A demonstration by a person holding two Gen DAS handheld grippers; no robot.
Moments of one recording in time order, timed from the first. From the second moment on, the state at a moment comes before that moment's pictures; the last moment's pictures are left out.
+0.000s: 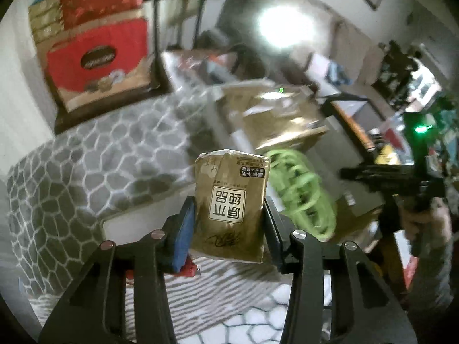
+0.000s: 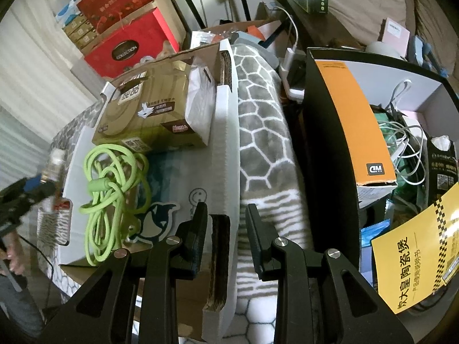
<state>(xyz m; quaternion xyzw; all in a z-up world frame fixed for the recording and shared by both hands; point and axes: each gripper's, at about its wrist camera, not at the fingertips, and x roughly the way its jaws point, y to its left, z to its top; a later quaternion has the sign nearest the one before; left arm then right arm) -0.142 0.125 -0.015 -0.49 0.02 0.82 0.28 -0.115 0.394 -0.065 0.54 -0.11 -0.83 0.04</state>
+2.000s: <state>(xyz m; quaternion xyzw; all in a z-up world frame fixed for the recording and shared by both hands) -0.103 0.249 -0.050 -0.47 0.30 0.75 0.37 -0.108 0.404 -0.057 0.54 -0.14 -0.83 0.05</state>
